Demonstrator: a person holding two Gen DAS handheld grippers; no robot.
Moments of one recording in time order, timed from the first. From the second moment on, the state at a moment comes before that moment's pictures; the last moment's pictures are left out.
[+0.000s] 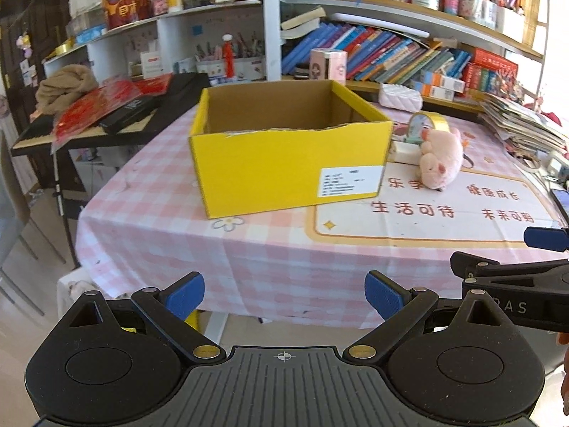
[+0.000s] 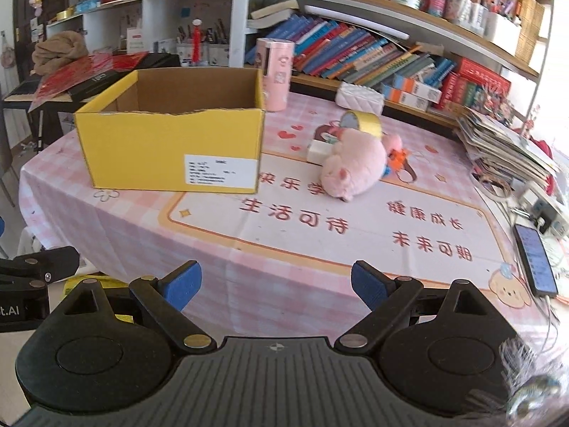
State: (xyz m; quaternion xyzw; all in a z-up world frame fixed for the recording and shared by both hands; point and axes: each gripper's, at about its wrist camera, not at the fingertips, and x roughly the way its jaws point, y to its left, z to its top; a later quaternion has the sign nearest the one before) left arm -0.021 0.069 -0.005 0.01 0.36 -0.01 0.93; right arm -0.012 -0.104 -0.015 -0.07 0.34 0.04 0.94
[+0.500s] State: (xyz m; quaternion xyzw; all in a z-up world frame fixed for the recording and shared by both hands) left arm -0.001 0.017 -0.006 0.05 0.35 -0.09 0.93; right arm -0.010 -0.159 -0.018 -0.03 0.35 -0.04 0.93
